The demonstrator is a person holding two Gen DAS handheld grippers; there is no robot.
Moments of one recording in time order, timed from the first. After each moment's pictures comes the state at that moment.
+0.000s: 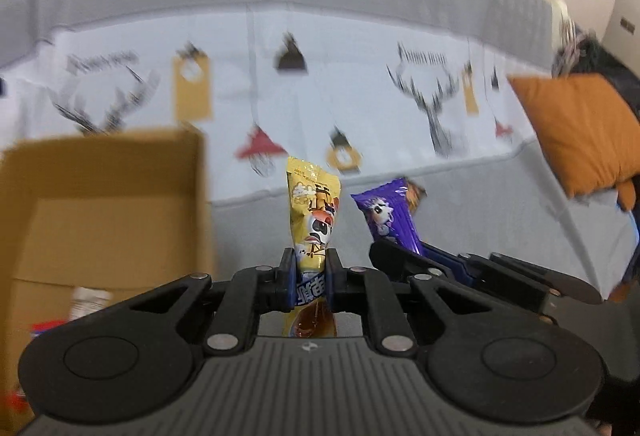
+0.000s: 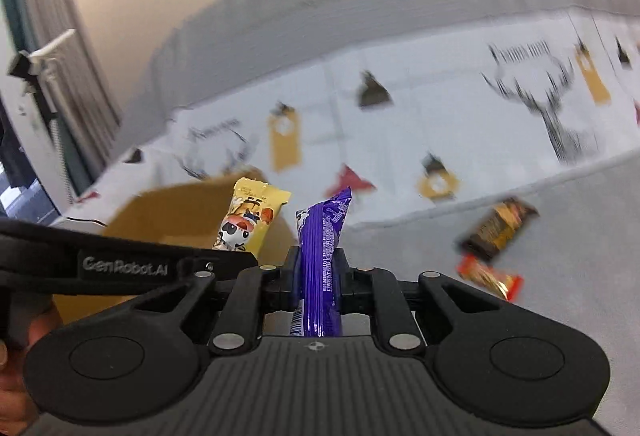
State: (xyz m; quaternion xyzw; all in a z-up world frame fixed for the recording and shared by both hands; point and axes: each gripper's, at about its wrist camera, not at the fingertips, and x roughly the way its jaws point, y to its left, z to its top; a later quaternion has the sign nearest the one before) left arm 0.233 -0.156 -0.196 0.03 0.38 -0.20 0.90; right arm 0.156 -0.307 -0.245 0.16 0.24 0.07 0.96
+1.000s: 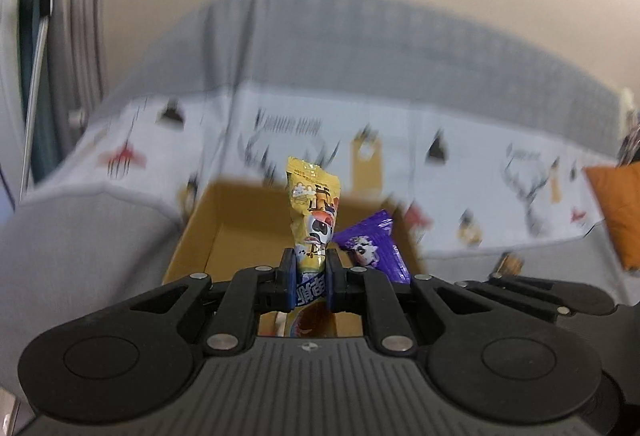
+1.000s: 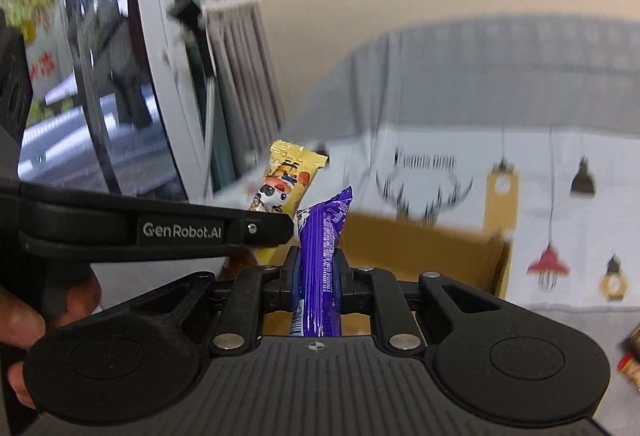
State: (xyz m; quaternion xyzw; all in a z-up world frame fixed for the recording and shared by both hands) left arm 0.201 0.019 -0.153 -0.01 0.32 -0.08 0.95; right arm 0.164 -0.119 -0.169 0.06 0.21 0.24 0.94
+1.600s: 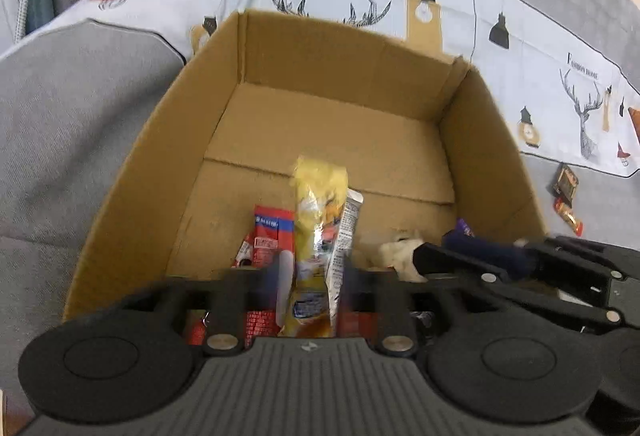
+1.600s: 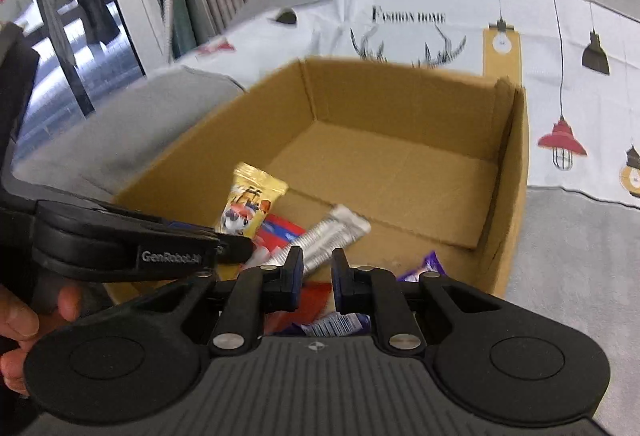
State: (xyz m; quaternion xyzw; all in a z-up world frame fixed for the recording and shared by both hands) left arm 0.230 0.046 -0.255 -0.01 0.46 -0.04 0.89; right arm 0.195 -0.108 -0.256 0.04 0.34 0.22 0.91
